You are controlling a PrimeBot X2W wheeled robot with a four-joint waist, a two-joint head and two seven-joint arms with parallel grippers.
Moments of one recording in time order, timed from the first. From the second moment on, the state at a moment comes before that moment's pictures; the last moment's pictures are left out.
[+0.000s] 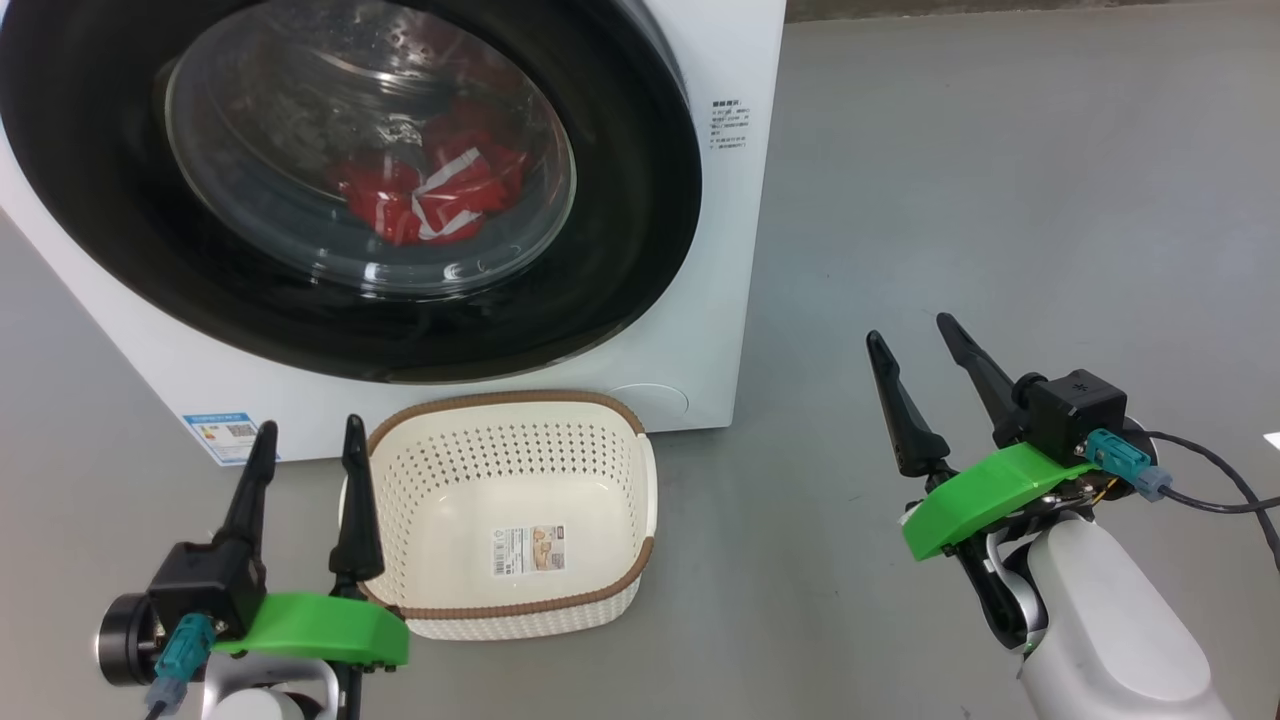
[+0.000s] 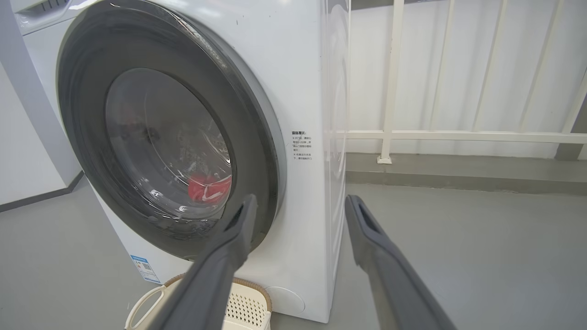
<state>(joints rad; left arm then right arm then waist) -0.22 0.03 0.00 0.25 -0.18 0.03 -0.25 -0.41 -0.05 0.14 0.53 0.32 0.13 -0.25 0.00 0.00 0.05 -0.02</state>
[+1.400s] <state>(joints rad) -0.25 0.03 -0.09 0.03 -0.19 0.04 -0.25 -0.61 -0.06 0.08 0.41 0.54 0.13 -0.26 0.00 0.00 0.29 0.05</state>
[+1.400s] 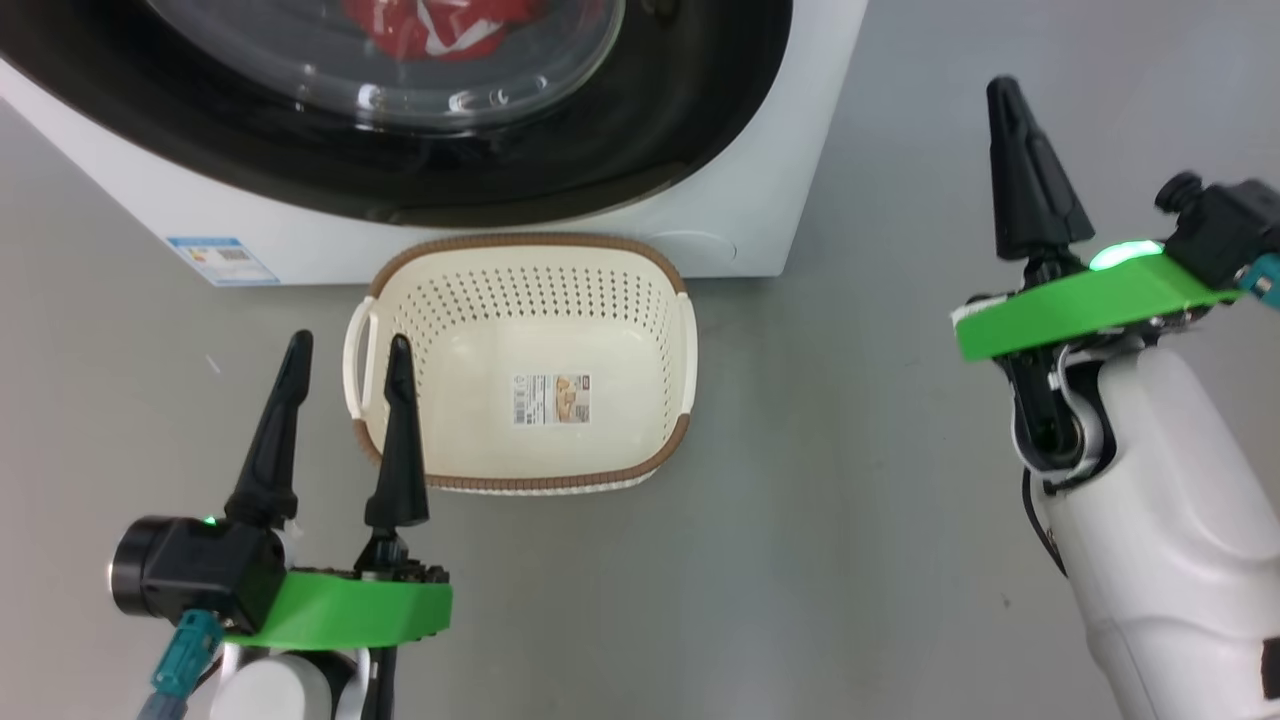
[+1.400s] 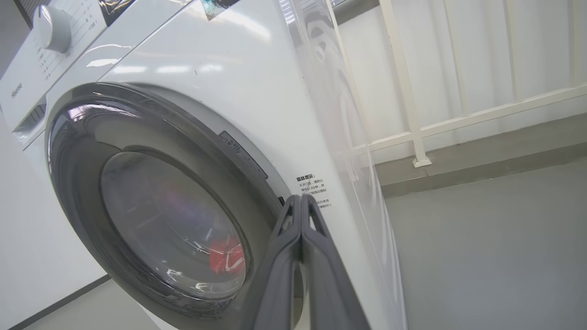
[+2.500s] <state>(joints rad) -0.33 0.03 -0.12 -0.06 -0.19 0.04 -0.26 -1.10 -0.09 0.06 0.55 1.27 0.13 0.21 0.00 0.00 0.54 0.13</state>
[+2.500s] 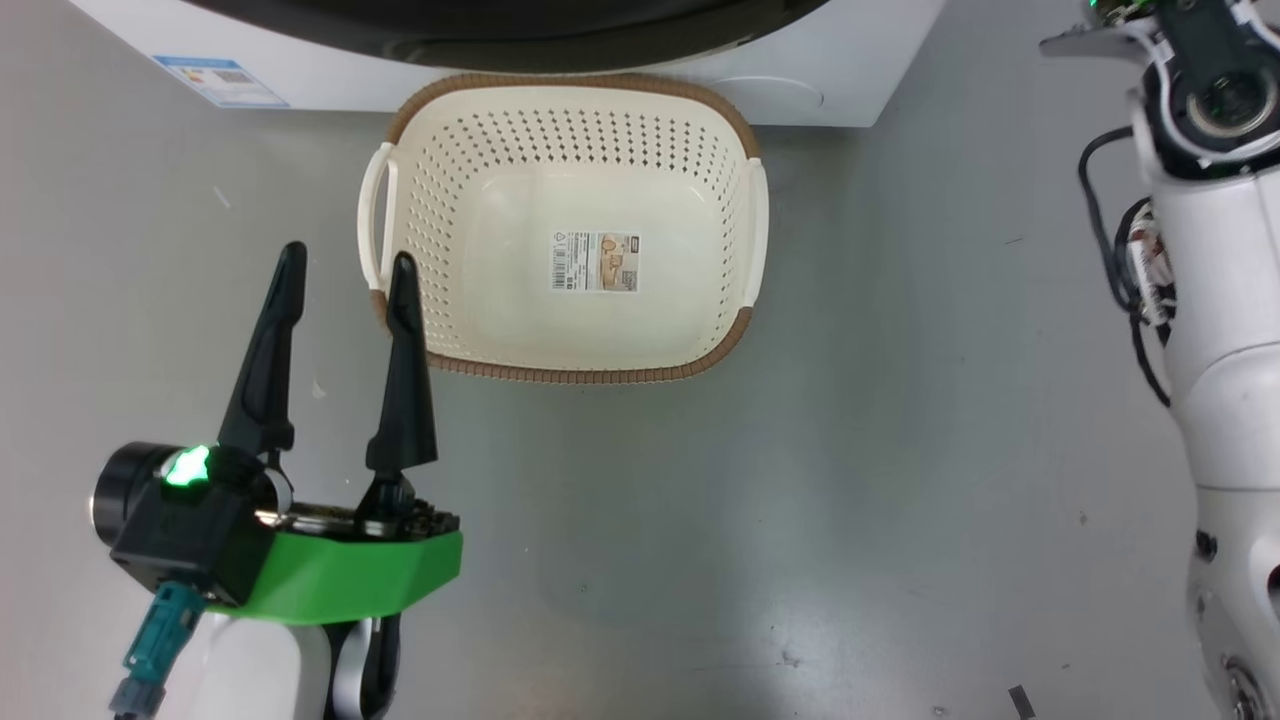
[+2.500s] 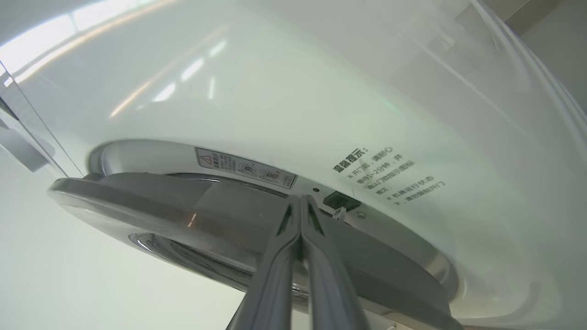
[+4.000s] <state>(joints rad) -0.38 0.03 -0.12 -0.03 -0.20 0.03 -0.26 -1.20 -0.13 0.06 0.65 1.31 0.12 0.52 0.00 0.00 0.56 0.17</state>
